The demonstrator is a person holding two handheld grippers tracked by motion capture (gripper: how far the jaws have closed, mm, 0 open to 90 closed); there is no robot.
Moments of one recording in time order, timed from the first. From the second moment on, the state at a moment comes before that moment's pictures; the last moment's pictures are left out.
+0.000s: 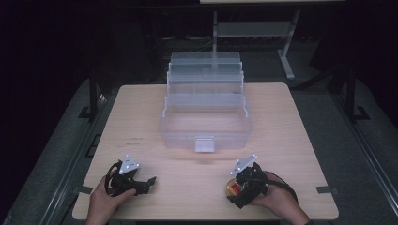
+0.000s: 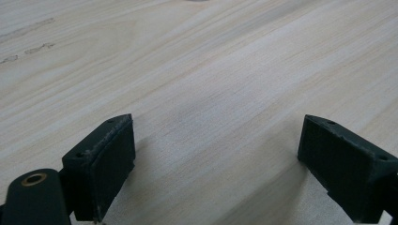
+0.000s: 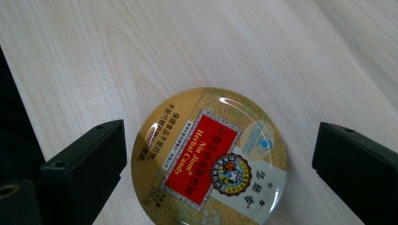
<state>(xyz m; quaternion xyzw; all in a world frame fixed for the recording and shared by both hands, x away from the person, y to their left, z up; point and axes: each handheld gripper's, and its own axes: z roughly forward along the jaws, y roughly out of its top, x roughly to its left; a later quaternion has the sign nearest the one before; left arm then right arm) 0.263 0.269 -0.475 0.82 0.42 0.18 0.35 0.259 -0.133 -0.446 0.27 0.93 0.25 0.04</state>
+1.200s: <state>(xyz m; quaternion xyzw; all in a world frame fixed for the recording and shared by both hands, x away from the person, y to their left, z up) 0.263 0.269 -0.475 0.82 0.42 0.18 0.35 0.256 -0.127 -0.455 0.25 0.94 0.22 0.04</state>
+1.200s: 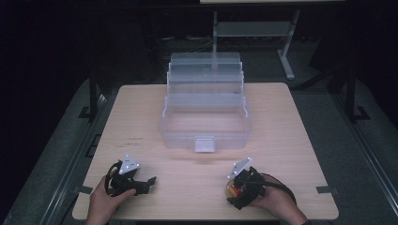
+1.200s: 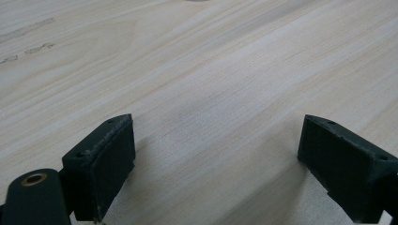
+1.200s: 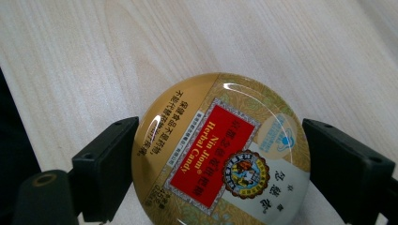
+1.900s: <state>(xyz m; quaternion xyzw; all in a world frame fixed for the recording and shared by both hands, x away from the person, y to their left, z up) 0.263 0.269 -0.475 0.82 0.42 0.18 0.35 0.256 -0.130 -0.449 0.25 0.94 0.22 0.06</state>
